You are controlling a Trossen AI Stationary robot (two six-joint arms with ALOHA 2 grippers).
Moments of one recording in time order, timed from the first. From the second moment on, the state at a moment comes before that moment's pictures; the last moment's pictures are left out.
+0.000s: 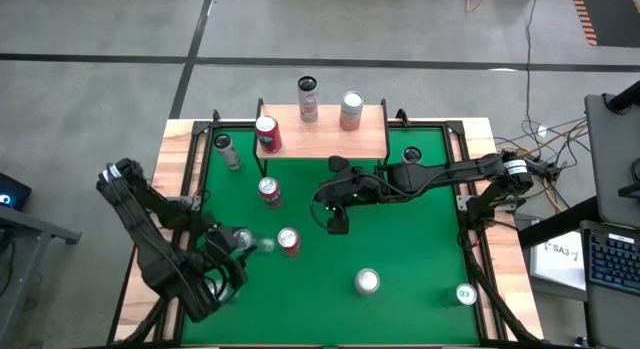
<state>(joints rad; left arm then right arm) -0.90 1.51 1.44 -1.51 -0.93 -1.47 0.09 1.69 1.52 -0.45 0.18 -0.11</state>
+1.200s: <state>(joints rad) -0.68 1.38 1.49 -1.41 -1.03 -1.00 0.09 1.69 1.52 -0.29 0.03 -0.05</state>
